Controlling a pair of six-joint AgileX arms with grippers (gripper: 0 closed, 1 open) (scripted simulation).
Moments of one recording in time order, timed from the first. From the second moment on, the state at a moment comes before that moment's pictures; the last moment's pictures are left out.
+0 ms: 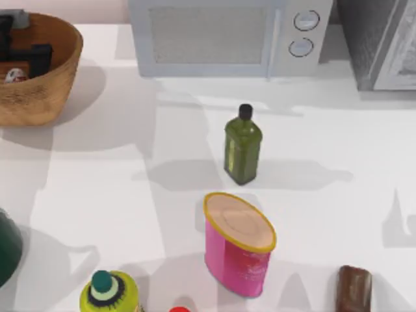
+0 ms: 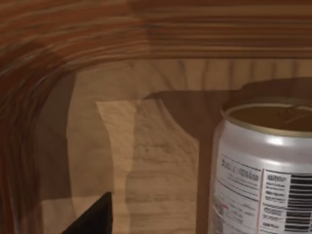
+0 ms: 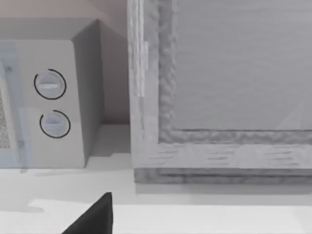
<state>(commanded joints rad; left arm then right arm) 0.09 2.62 2.43 -1.28 0.07 0.12 0.00 0.00 0.00 0.00 0.00 0.00</state>
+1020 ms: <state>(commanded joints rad) 0.09 2.62 2.39 -1.24 0.07 0.12 0.00 0.00 0.00 0.00 0.00 0.00</state>
